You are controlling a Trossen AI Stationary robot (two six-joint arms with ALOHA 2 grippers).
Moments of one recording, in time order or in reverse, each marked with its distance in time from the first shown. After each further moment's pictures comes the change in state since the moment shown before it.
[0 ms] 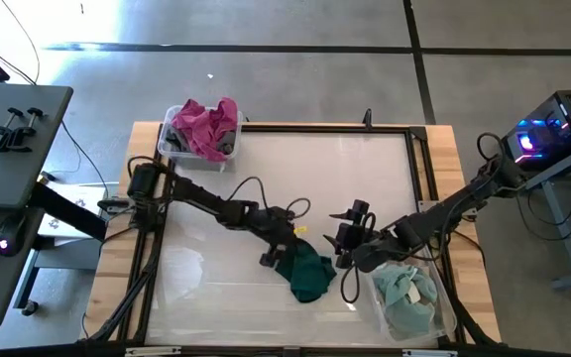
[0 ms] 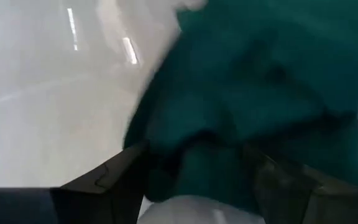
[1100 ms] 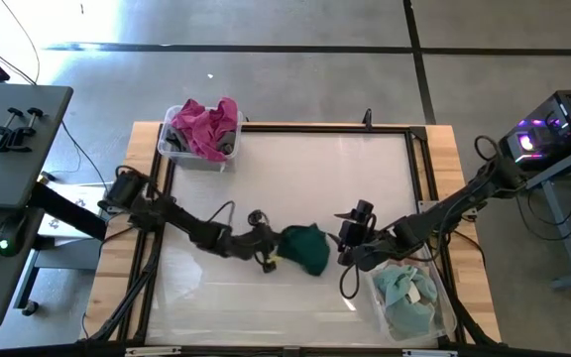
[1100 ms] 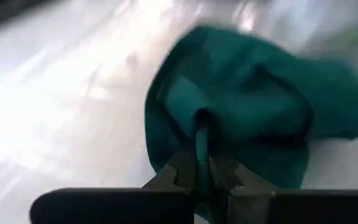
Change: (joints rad) left arm -0.244 -0.086 -0.249 0.354 -0.793 -0.474; right arm -0.013 0.000 -0.093 -0.002 -0.007 0.127
